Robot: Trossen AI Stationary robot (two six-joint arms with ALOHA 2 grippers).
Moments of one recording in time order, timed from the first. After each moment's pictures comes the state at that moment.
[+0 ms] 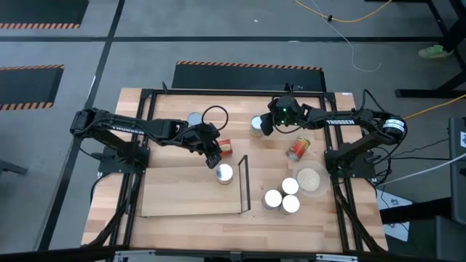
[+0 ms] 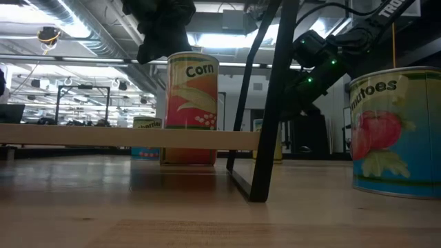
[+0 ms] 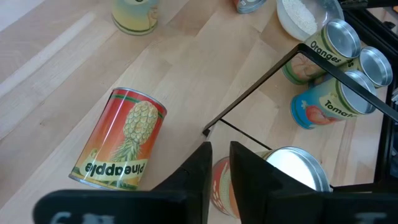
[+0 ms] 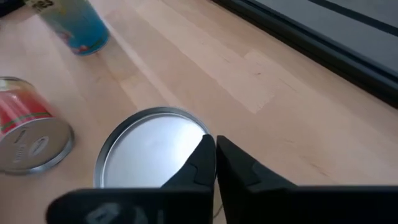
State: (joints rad) left arm -0.02 1.38 1.08 -0.48 -0.10 -0.64; right arm -0.48 1.47 0.68 0.10 0.00 0.25
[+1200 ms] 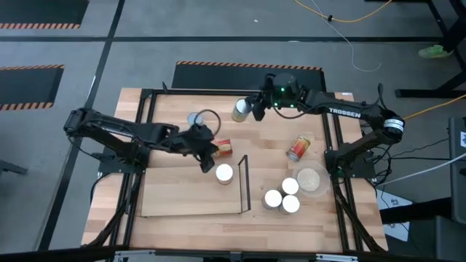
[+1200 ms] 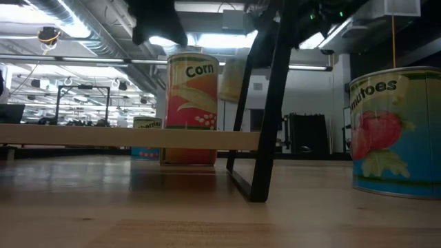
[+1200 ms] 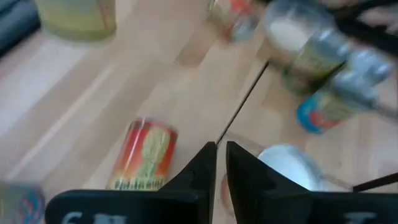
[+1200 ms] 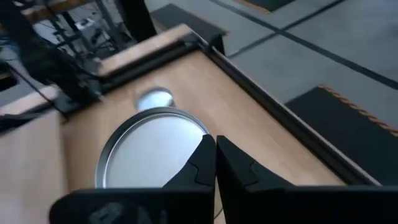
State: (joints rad) left arm -0.13 1.29 1.08 -0.48 -0.31 -0.52; right arm -0.44 1.46 1.13 -0.11 -0.11 0.20
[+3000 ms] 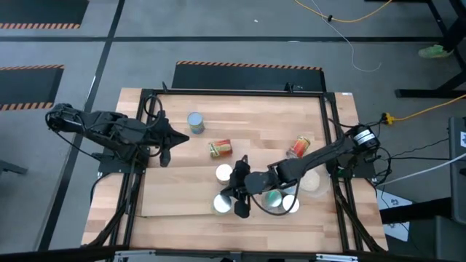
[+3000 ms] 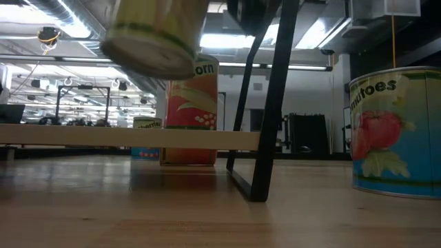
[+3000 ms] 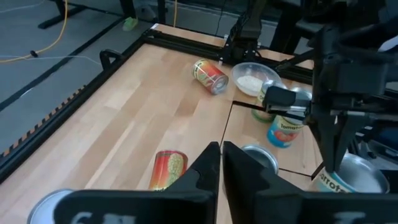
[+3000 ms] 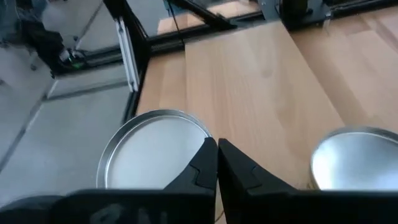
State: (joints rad) left arm -0.30 0.85 1.08 -0.68 -0.46 -0.38; right arm 0.38 1.81 1.33 -0.05 0.18 0.41
